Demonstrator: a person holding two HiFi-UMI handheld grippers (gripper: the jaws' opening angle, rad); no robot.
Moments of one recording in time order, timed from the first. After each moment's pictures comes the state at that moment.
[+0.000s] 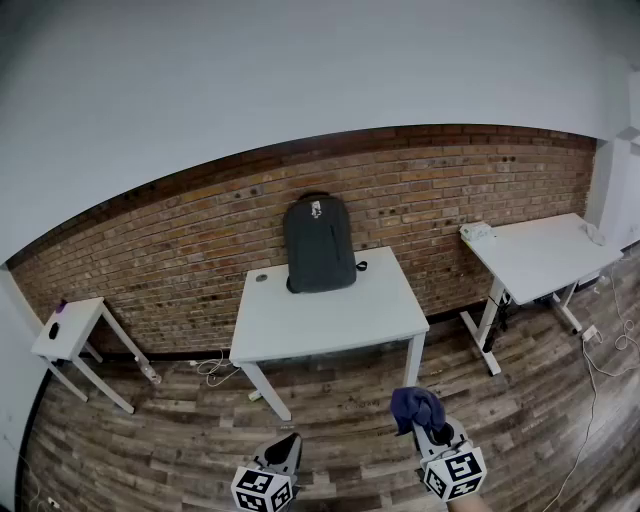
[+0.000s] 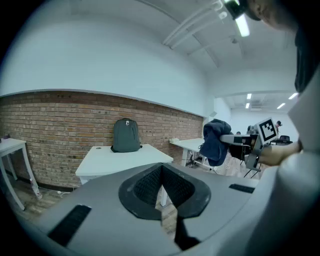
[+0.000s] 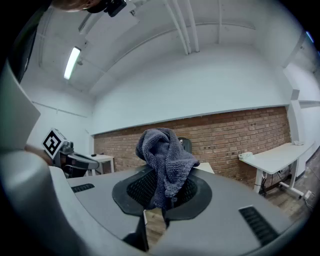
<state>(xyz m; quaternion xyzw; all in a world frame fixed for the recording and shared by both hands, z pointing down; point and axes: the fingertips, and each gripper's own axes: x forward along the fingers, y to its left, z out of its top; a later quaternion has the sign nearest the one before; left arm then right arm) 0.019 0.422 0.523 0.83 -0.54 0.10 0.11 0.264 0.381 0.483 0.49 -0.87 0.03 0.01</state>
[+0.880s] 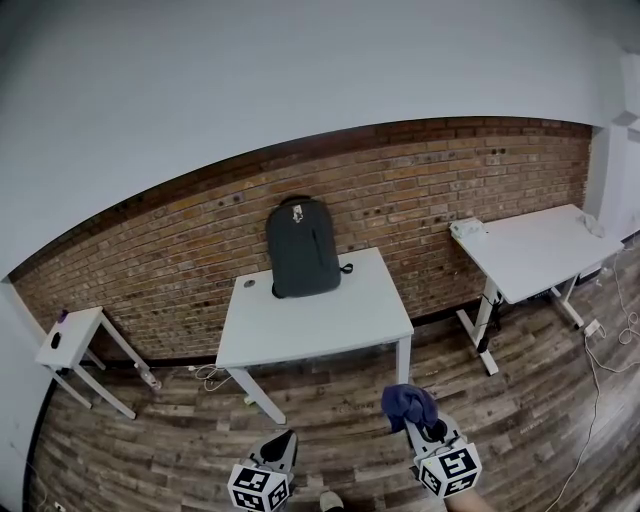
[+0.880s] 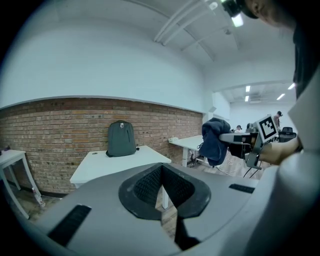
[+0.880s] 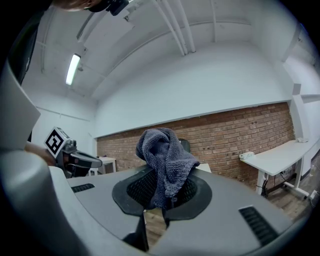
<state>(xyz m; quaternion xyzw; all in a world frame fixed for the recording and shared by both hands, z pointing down) 0.084 0.393 0.518 0.82 -0.55 0.12 0.09 0.321 0.350 0.486 0.47 -0.88 0.03 0.00</state>
